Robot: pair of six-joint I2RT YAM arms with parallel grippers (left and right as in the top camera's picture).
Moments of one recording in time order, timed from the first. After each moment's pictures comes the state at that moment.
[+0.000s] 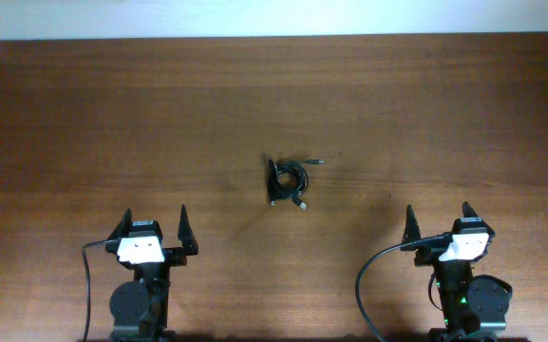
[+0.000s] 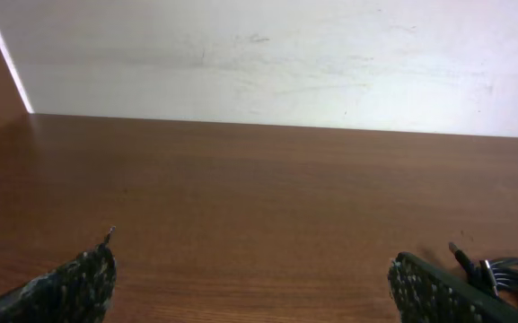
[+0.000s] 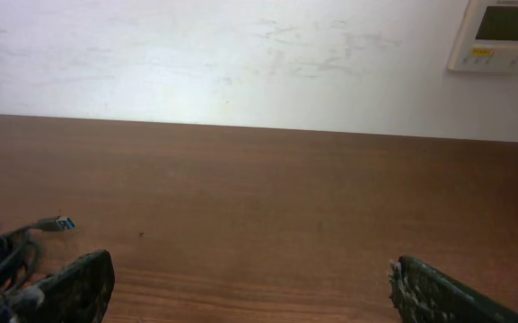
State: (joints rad) left arm -0.03 0.01 0.02 -0.08 -0.10 -0.02; right arm -0.03 0.01 0.01 -0.07 -0.07 -0.03
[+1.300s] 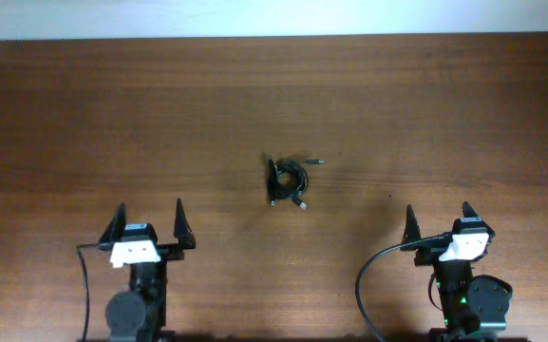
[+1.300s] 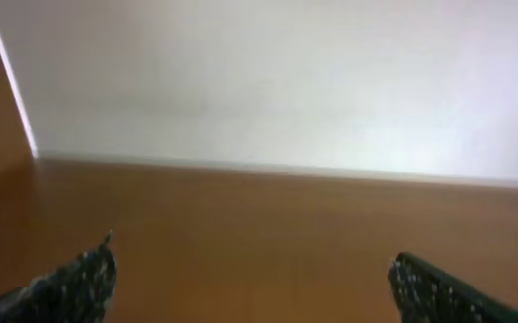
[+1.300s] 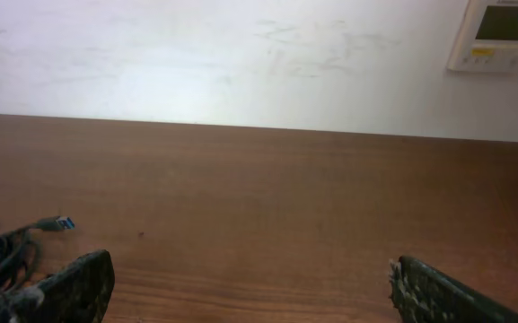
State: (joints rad) left arm -0.03 0.01 0.01 0.07 -0.10 -0.02; right arm -0.03 0.01 0.01 -0.07 -0.07 -0.03
